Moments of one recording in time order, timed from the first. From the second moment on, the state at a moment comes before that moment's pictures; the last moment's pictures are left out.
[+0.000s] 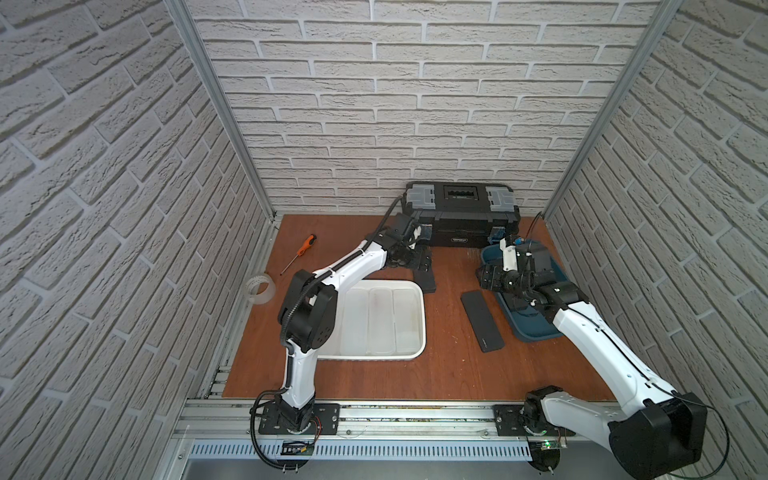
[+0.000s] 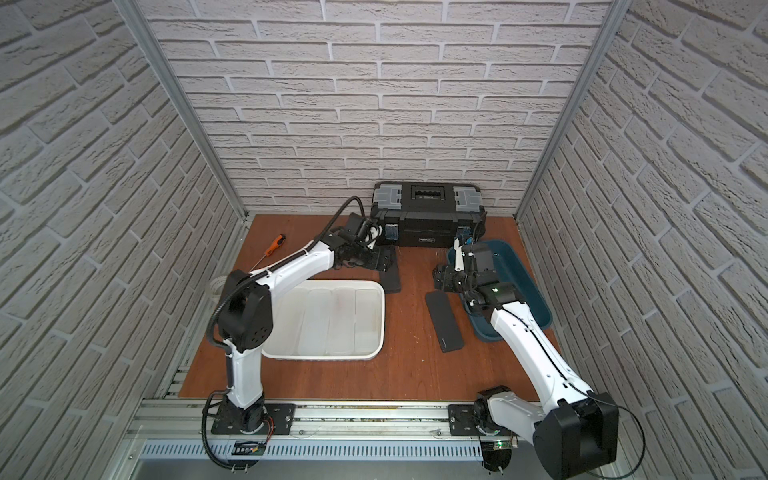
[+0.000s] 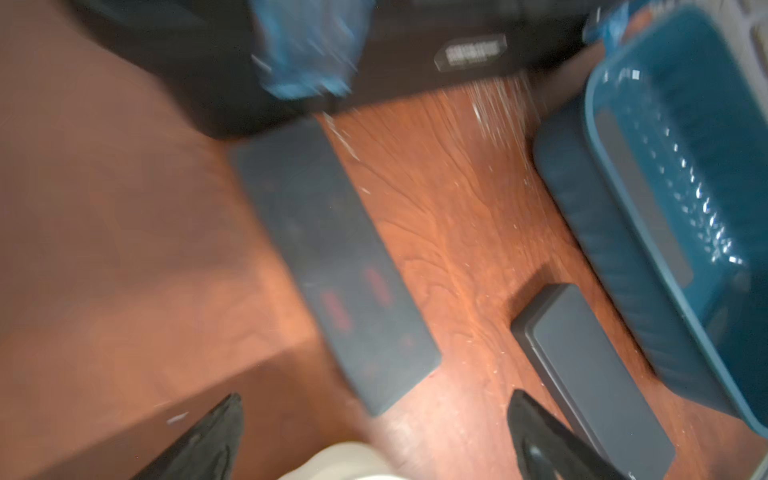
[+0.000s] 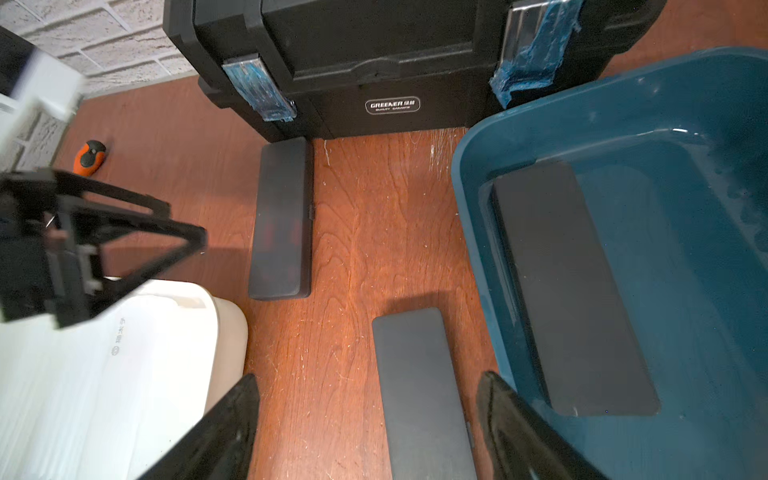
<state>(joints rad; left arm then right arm) -0.59 1.94 1.69 -0.64 0.12 -0.28 0.21 1.17 0.98 -0.59 -0.04 0.31</state>
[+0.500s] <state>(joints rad) -0.39 1.41 1.33 -0.68 0.03 -0.26 0.52 1.70 1.27 -0.59 0.10 0.37</state>
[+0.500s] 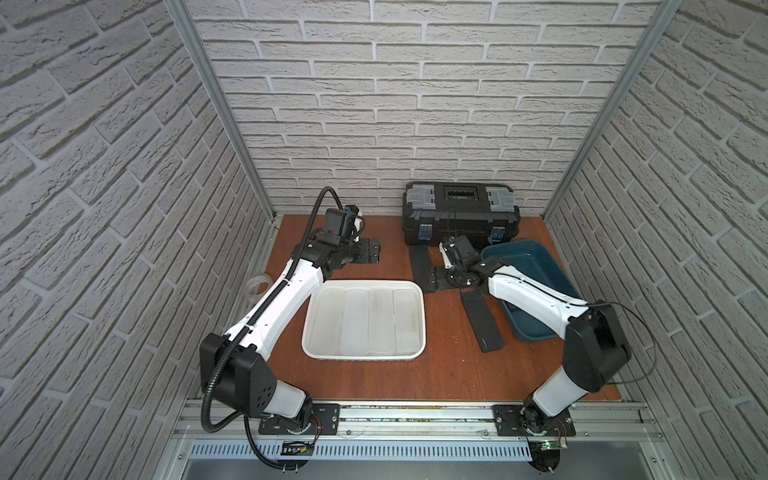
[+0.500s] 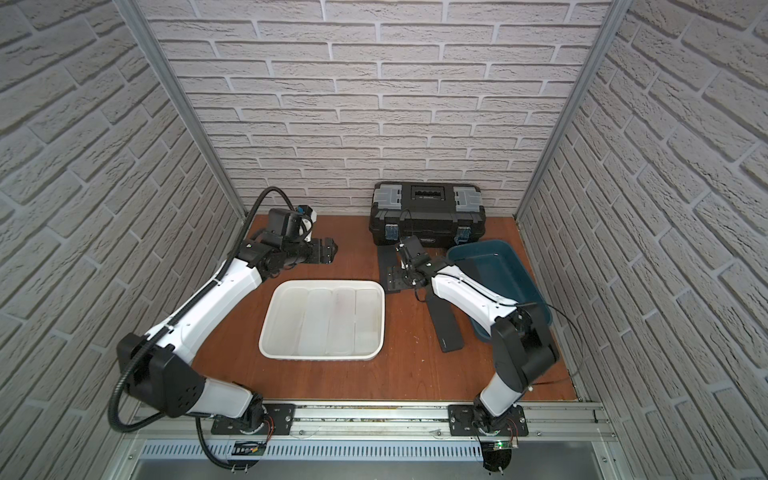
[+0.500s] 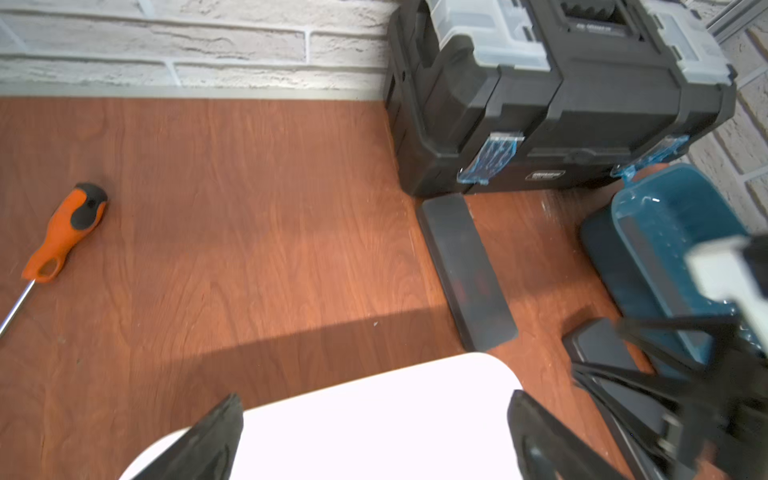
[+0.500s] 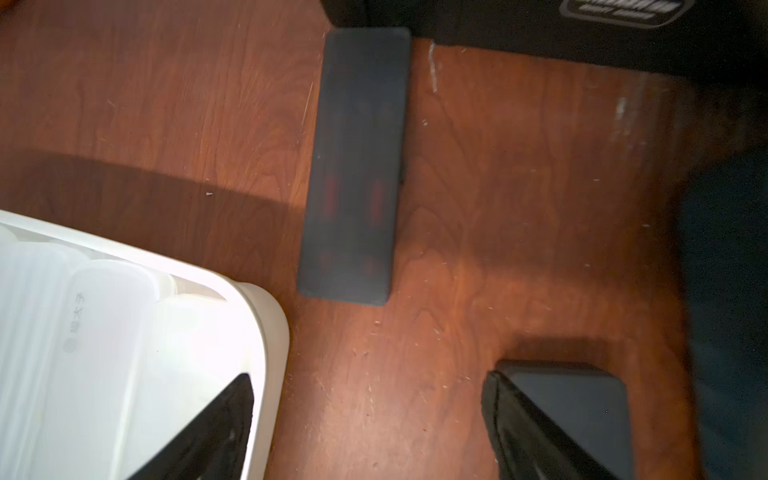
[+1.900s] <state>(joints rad) -0.37 1.23 1.14 -0.60 0.12 -0.33 0.49 2.27 1.78 -0.71 0.16 0.37</state>
